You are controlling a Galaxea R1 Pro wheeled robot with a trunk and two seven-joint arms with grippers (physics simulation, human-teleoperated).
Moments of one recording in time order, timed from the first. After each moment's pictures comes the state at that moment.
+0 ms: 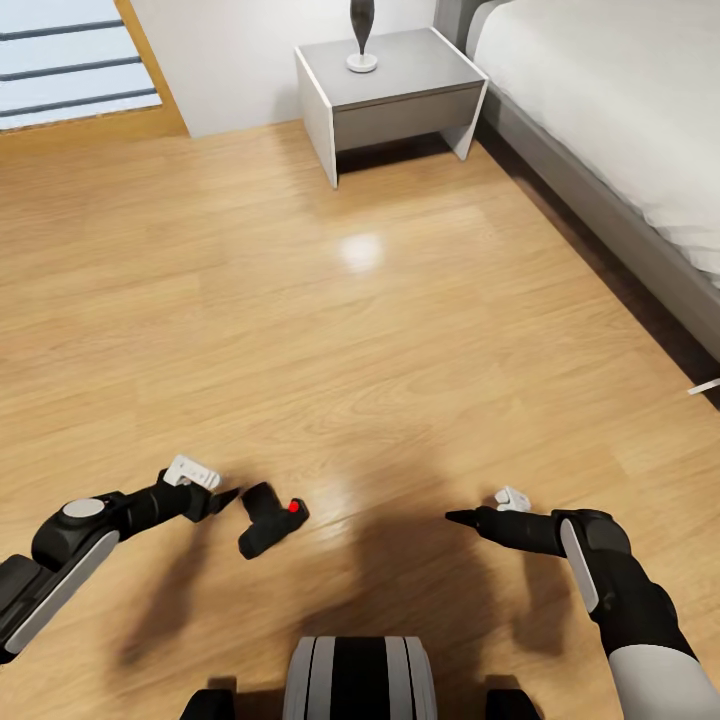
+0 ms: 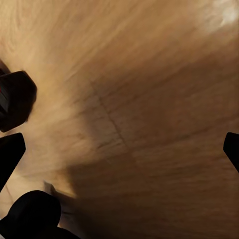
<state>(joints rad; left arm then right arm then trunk) -0.48 0.59 -0.36 -1.51 0.44 0.58 -0.23 -0.55 -0.11 -0.23 -1.11 -0.06 1.01 0.74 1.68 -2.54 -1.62</state>
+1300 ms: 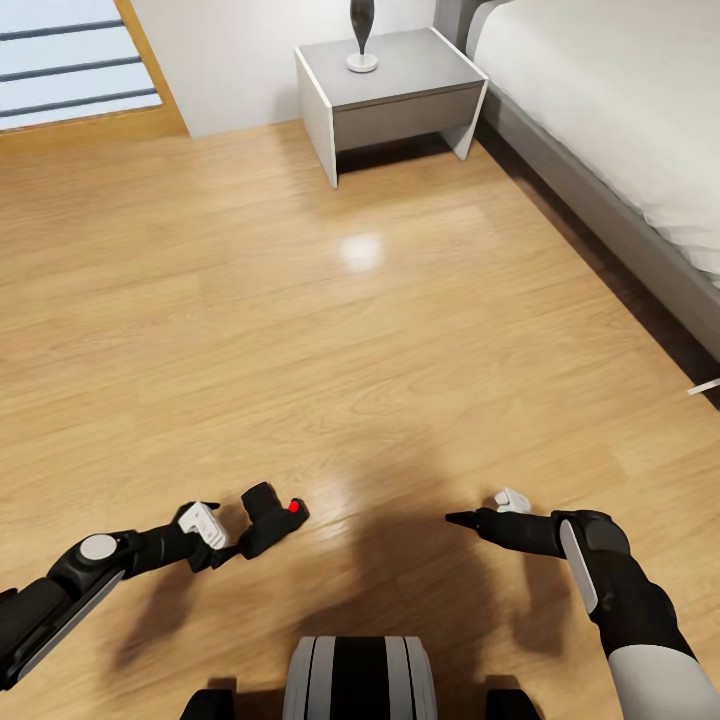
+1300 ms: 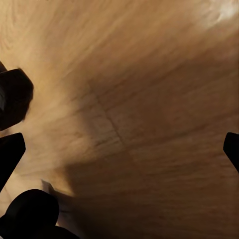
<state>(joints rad) -0.48 0.61 -0.51 -1.27 0.22 0.27 -0.49 -0.55 -0.11 -0.23 -1.10 -0.05 1.01 0.74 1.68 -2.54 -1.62</state>
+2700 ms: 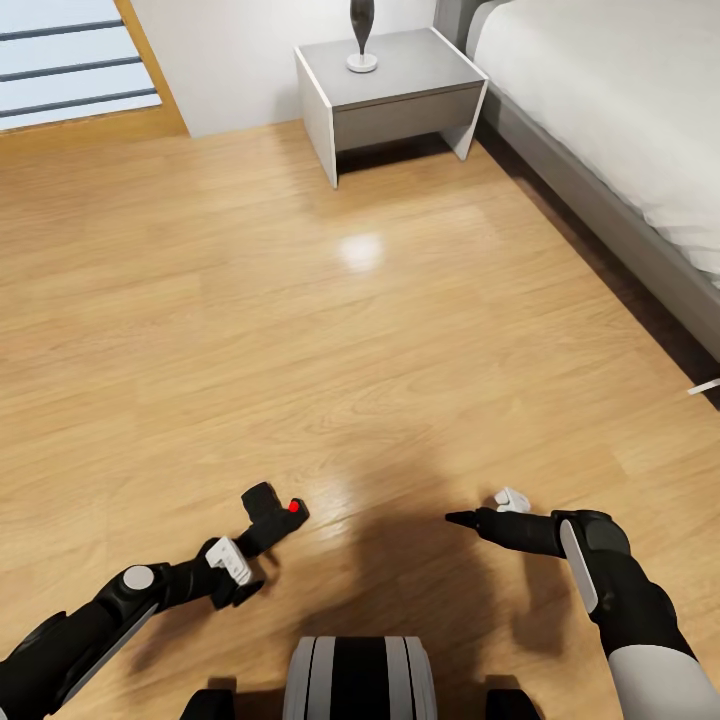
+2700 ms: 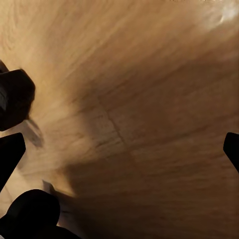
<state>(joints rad) -0.48 0.48 -0.60 -1.07 0.18 0.21 -0.46 -0.55 -0.11 -0.23 -1.10 -0.05 1.01 0.74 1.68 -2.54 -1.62</state>
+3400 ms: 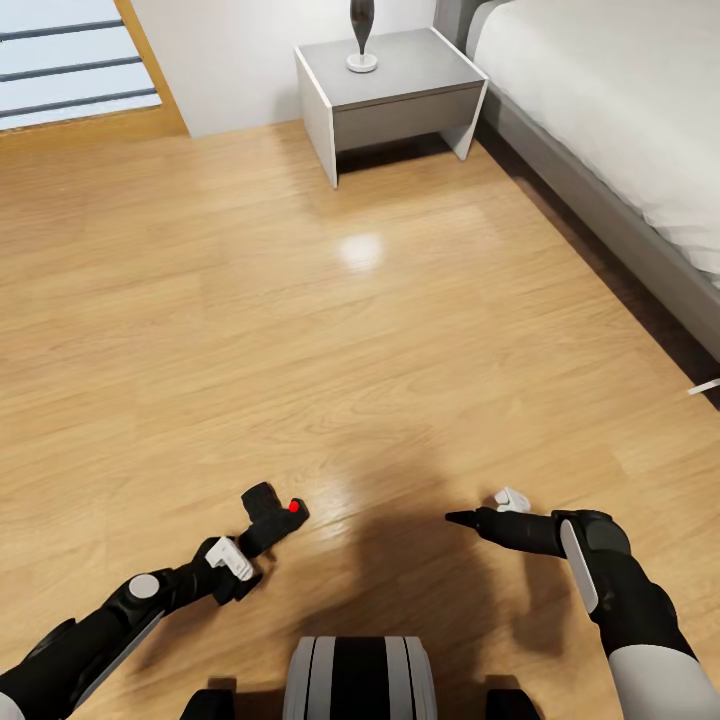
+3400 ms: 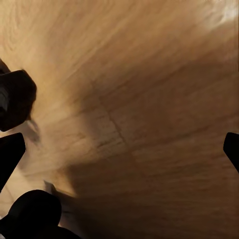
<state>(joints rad) -0.48 0.44 -0.59 -0.99 0.18 0.14 -0.34 -0.55 -0.11 -0.23 -1.10 -0.06 1.01 0.74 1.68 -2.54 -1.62</state>
